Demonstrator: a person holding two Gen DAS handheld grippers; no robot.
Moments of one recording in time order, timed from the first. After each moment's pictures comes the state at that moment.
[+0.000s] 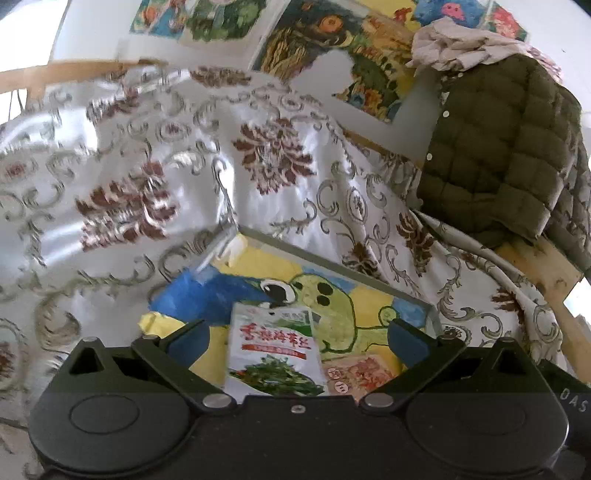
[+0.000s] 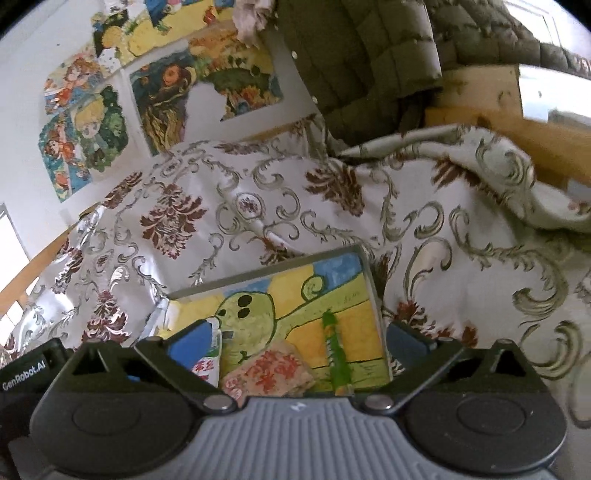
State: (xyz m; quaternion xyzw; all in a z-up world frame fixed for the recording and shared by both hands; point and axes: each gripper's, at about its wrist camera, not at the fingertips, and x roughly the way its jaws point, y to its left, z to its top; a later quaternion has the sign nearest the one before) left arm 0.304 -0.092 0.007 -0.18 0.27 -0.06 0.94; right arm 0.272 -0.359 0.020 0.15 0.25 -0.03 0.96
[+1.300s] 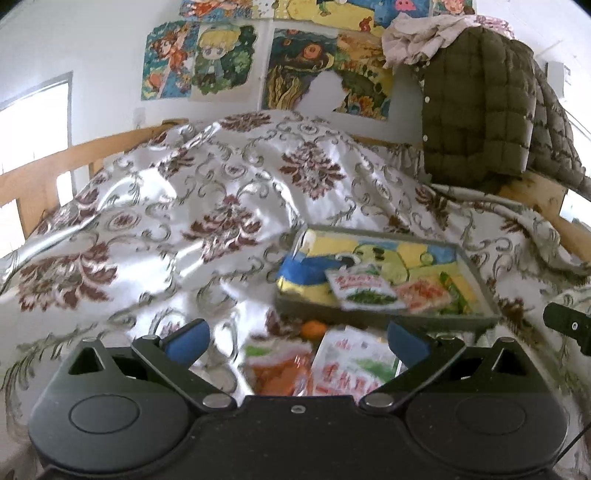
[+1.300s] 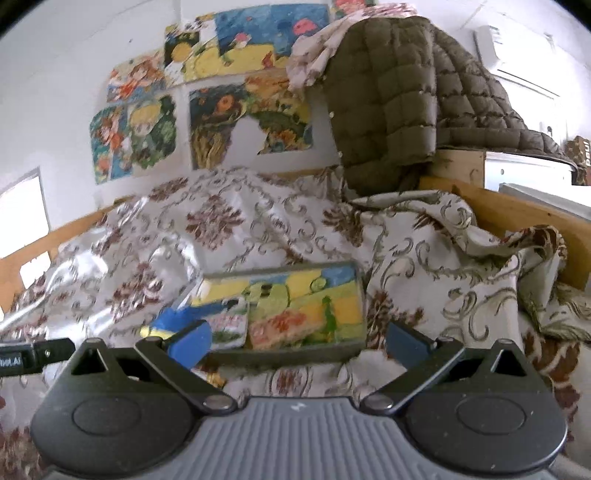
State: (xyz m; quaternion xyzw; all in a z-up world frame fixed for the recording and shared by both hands) left arm 0.129 -0.021 0.021 -0.04 0.25 -0.03 0.97; right arm 0.096 -0.296 0.032 0.05 0.19 -0.02 0.98
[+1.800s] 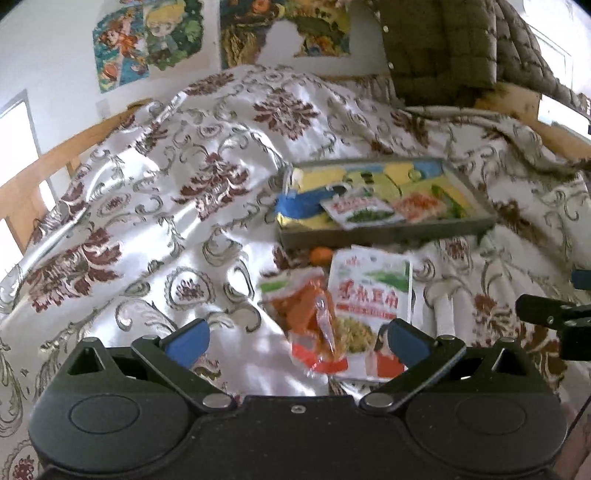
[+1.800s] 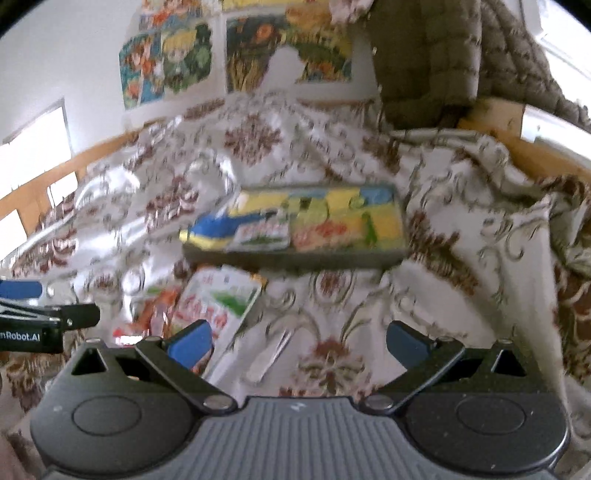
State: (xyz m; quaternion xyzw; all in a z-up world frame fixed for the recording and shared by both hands) left arm 0.111 -0.013 0.002 0.06 0.33 -0.07 0.94; right arm 0.074 -0.248 0.002 0.02 0.31 0.01 0.95
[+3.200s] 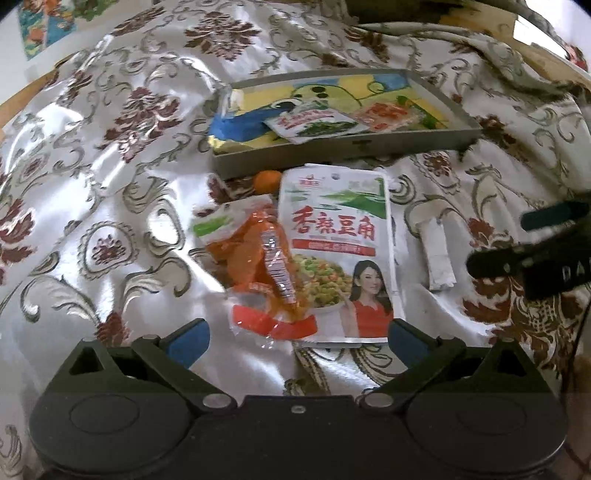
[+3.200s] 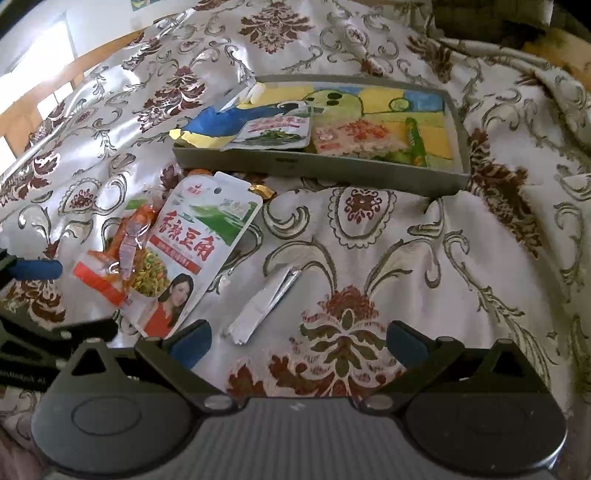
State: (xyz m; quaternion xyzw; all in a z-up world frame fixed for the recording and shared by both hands) left arm 0.164 -0.038 -0.058 0.10 0.43 -0.15 0.88; right arm 0.165 -0.258 -0.043 0.00 0.46 0.08 0.88
